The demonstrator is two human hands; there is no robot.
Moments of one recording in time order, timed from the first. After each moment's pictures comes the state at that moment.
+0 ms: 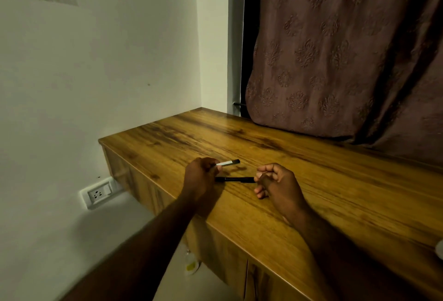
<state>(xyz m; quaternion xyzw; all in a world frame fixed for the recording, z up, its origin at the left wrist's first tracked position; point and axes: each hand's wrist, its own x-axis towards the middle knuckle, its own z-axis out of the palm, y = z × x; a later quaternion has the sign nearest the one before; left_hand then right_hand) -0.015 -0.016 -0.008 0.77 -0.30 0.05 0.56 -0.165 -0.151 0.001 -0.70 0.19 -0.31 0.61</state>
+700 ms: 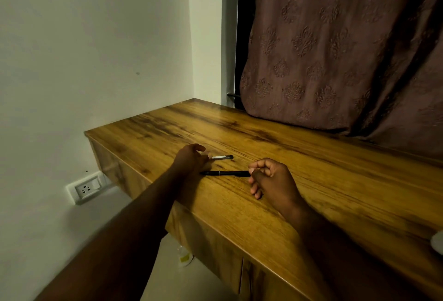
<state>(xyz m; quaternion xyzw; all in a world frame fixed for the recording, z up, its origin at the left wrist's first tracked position) 0.045 -0.032 -0.004 0.86 -0.27 -0.06 0.43 -0.164 -0.150 0.000 -0.74 0.19 -0.28 0.59</state>
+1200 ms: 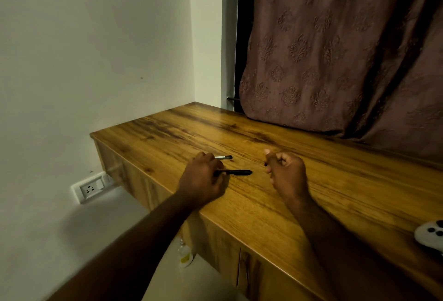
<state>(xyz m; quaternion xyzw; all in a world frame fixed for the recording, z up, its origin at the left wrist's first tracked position) -0.038 -0.005 -0.007 0.80 -0.49 0.21 0.28 -0.178 -0.164 0.012 -0.70 0.25 -0.42 0.52</state>
